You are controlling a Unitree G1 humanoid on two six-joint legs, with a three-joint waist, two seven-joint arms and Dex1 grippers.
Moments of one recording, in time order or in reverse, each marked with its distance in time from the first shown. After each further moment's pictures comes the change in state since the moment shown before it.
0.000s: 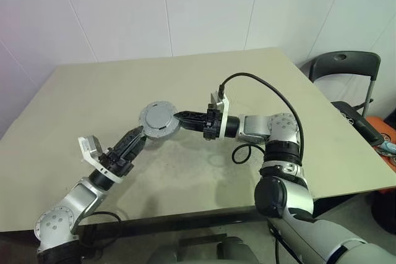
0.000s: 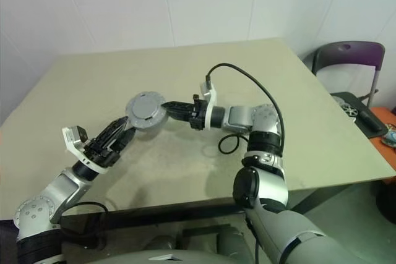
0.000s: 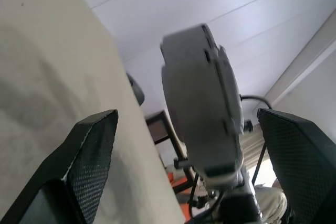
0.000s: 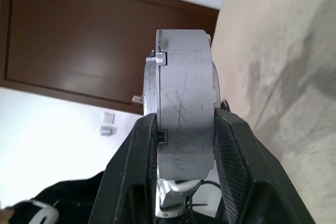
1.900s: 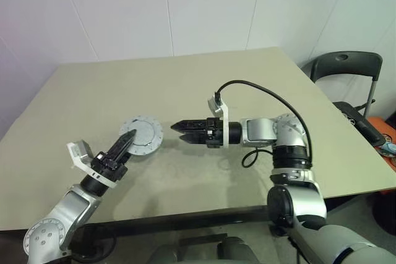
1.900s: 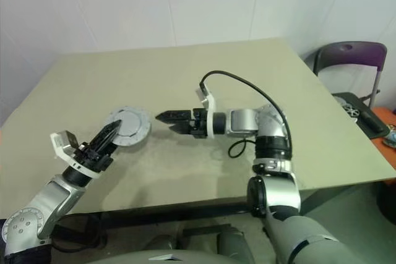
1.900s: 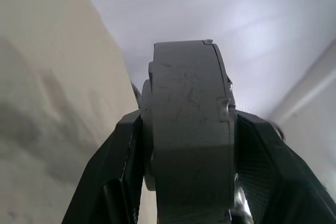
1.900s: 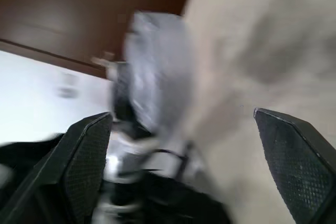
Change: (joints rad) left arm 0.133 0.036 -0.017 -0.126 -0.179 -0.191 0.201; right arm 0.073 -0.212 0.368 -0.190 0.133 -0.039 0.018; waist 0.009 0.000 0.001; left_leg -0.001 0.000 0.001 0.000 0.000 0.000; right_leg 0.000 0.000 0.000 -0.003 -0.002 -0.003
